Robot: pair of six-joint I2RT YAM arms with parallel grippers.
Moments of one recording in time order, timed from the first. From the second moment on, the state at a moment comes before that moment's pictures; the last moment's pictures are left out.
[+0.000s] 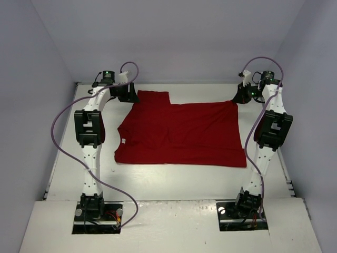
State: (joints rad) left arm -0.02 2.45 2.18 -0.66 0.75 0.00; right arm -0.28 2.37 2.15 -0.92 -0.84 -0.75
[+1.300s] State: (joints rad) left arm 0.04 2.49 2.25 -0.66 0.77 -0.01; right arm -0.28 2.37 2.15 -0.92 -0.83 -0.77
